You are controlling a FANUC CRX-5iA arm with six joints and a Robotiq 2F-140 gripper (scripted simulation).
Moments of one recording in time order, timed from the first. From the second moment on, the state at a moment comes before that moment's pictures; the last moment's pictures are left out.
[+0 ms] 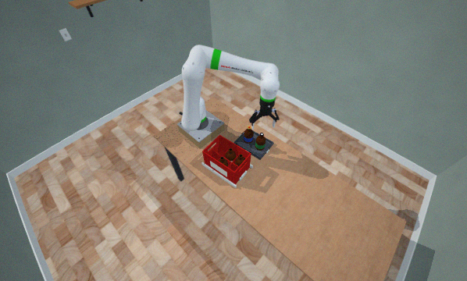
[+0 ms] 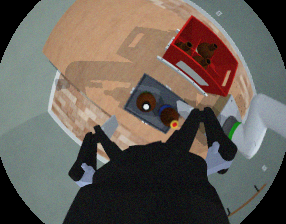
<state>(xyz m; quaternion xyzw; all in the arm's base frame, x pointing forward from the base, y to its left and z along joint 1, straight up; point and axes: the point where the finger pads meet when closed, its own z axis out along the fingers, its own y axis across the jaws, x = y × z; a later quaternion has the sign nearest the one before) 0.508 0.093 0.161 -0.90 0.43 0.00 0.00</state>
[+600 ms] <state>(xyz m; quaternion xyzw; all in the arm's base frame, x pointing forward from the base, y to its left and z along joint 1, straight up) 0.508 0.093 0.203 -0.90 0.43 0.00 0.00</state>
